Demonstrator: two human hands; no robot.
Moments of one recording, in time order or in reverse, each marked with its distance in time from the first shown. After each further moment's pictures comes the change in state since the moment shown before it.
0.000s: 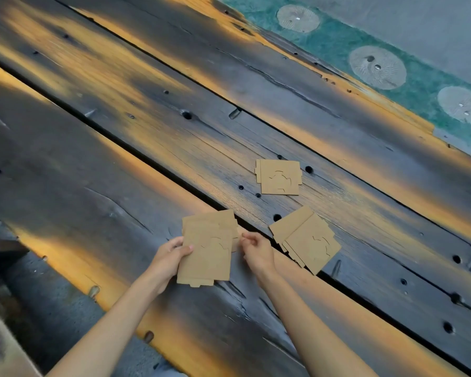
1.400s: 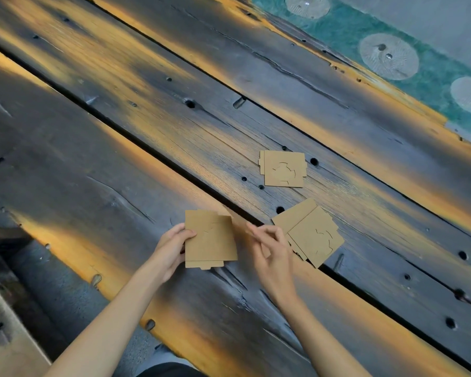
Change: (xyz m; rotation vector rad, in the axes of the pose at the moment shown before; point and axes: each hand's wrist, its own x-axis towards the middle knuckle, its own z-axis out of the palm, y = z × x) left_hand 0.004 0.002 0.004 -0.132 -0.005 -0.002; right_hand -0.063 -0.009 -0.038 -0.186 0.090 -0.700
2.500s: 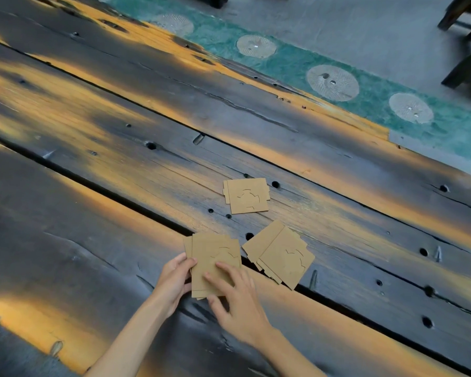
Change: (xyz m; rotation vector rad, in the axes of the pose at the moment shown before) left_hand -0.004 0.012 0.079 0.036 -0.124 0.061; right_hand -0.018 0.027 0.002 -0.341 -0.272 -0.152
